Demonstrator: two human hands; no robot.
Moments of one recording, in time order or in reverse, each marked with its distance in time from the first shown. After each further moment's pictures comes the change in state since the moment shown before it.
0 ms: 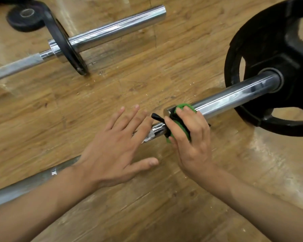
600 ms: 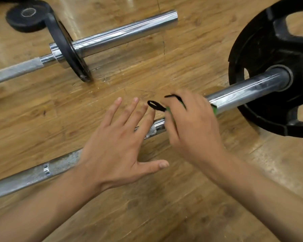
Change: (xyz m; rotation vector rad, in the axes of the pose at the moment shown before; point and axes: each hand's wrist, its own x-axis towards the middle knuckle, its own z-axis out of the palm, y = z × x) left_hand 0.030 -0.036 -0.004 0.075 0.007 -0.112; right_hand 0.105 -0.003 0.016 -0.015 -0.411 0.177
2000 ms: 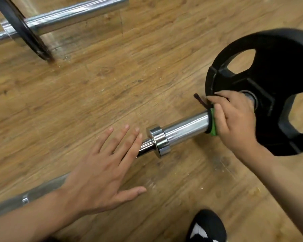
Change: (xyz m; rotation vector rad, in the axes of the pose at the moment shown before) left_hand -0.093 0.122 0.010 -0.002 0.048 0.276; right_hand -0.178 0.132 -0.096 -0.148 0.119 0.208
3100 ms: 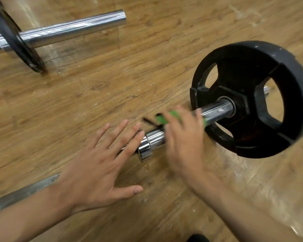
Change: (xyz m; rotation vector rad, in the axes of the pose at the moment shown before) left_hand 0.042 -0.026 -0.002 -0.087 0.055 -0.026; right_hand 0.018 -0.087 0.037 0.113 0.036 0.073
